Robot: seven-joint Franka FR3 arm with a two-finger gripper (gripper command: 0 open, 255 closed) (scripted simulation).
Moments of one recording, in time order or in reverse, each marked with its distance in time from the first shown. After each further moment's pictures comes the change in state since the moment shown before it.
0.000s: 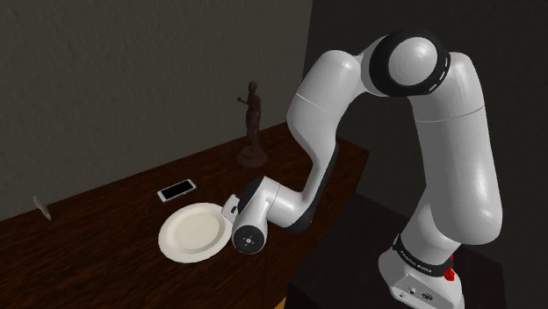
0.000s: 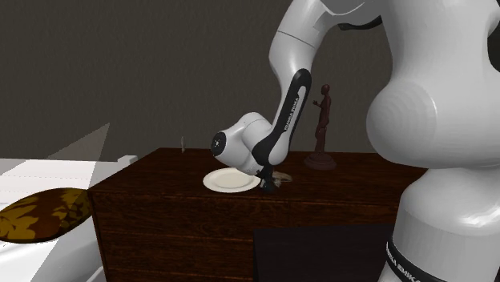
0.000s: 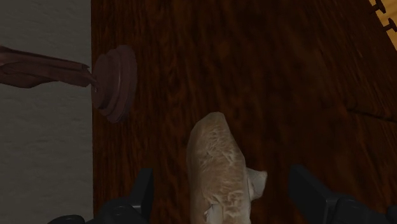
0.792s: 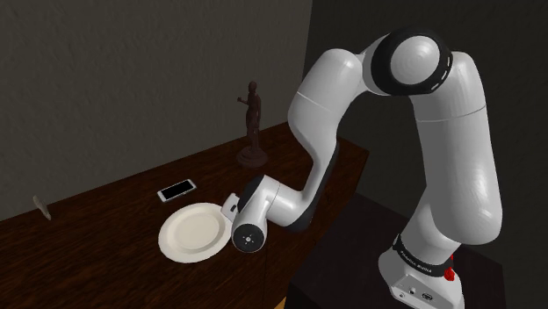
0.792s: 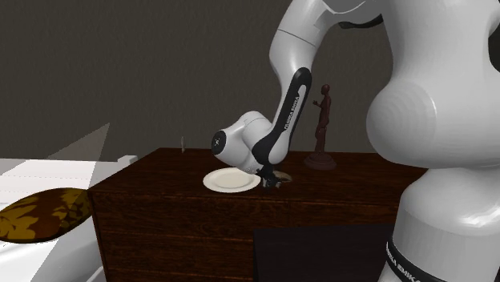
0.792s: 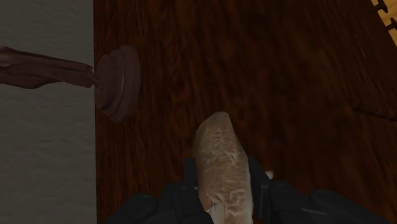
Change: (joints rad) arm -0.003 -0.010 0.002 -0.001 0.003 0.000 -0.004
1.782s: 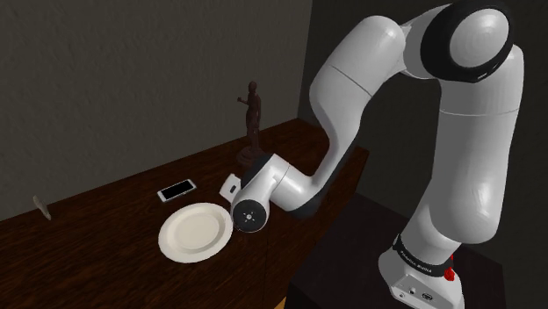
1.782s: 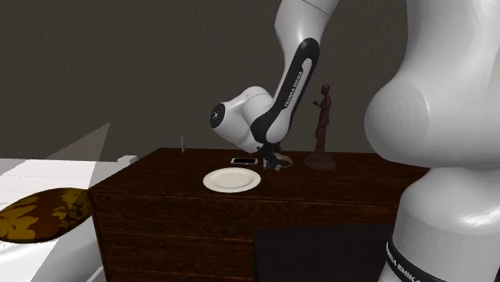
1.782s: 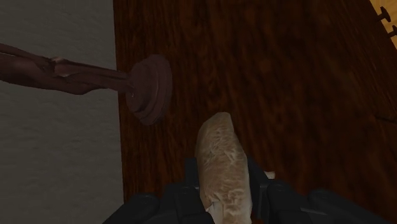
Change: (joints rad) arm -0.050 -0.216 0.062 -0.072 0.134 0.051 -0.140
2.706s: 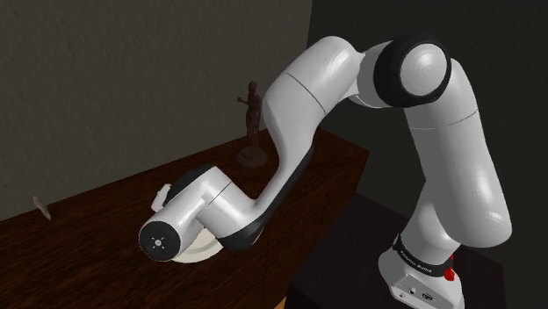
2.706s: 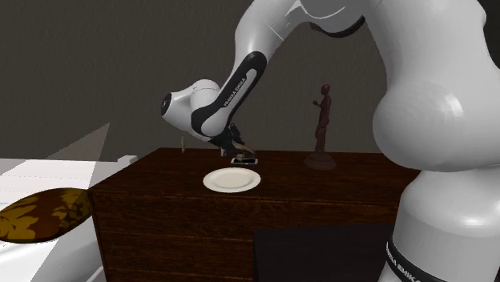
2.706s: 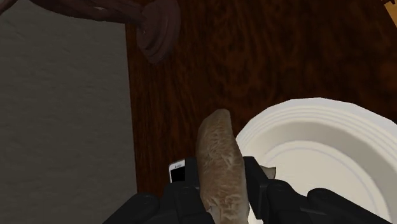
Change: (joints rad) arm 0.215 0.286 0.037 0.478 0.099 -0.261 -0.154
